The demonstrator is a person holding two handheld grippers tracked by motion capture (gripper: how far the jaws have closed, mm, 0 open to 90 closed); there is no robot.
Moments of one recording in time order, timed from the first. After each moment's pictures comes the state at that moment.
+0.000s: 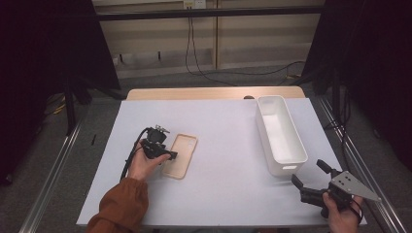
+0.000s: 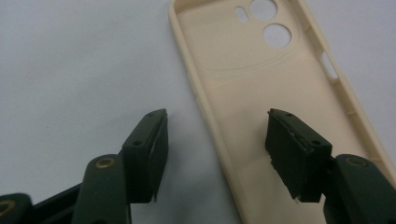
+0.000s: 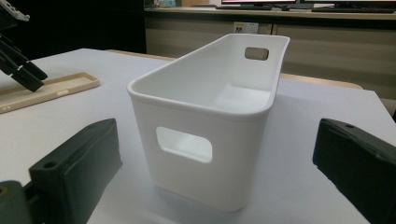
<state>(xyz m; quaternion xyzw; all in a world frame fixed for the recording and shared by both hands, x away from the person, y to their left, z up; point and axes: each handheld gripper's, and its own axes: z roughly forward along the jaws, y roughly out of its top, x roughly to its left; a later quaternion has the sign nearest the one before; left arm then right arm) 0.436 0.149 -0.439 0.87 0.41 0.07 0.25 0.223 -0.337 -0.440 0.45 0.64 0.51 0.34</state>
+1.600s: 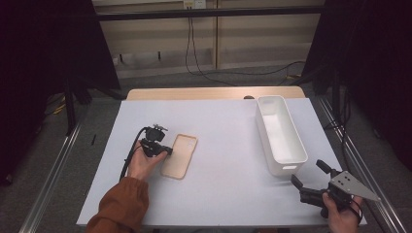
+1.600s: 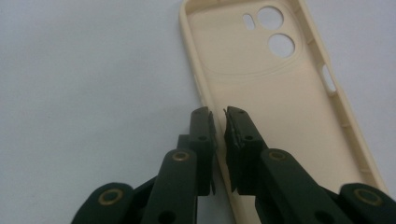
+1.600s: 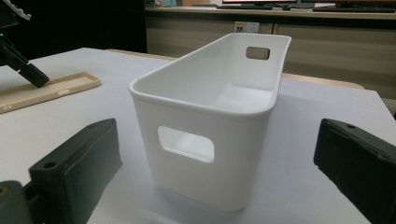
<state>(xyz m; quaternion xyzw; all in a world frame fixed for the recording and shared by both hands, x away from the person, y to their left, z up) 0.439 0.153 -0.438 0.86 0.45 0.05 0.26 0.223 -0.336 -0.440 0.45 0.65 0.51 0.34</state>
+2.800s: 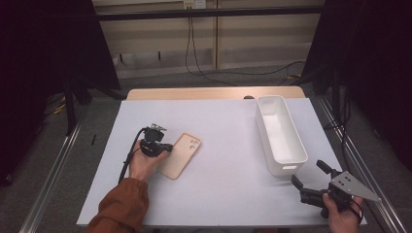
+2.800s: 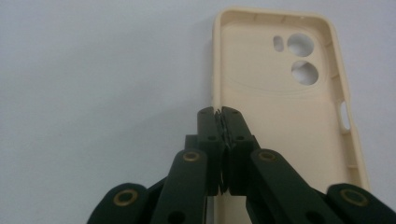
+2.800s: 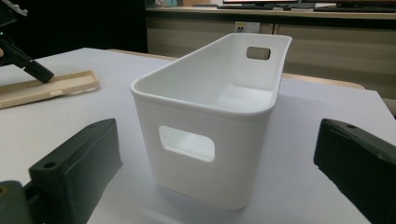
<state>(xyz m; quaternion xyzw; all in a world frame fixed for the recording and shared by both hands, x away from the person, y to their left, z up) 0.433 0.154 -0.439 0.83 0.45 0.08 0.31 0.222 -0.336 -0.439 0.45 0.65 0.51 0.34</state>
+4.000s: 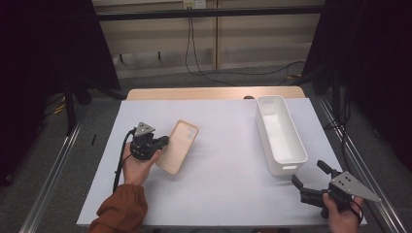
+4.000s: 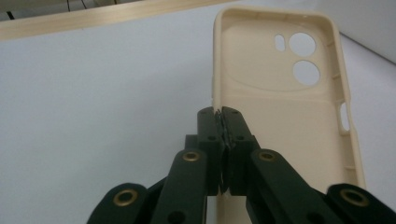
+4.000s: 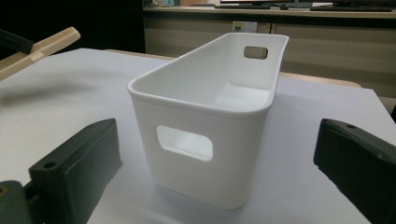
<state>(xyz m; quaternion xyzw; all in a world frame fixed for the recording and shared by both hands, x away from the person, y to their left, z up) 0.400 0.170 -0.410 0.78 0.43 0.16 0.43 0.222 -0.336 -0.439 0.45 0.64 0.51 0.34</state>
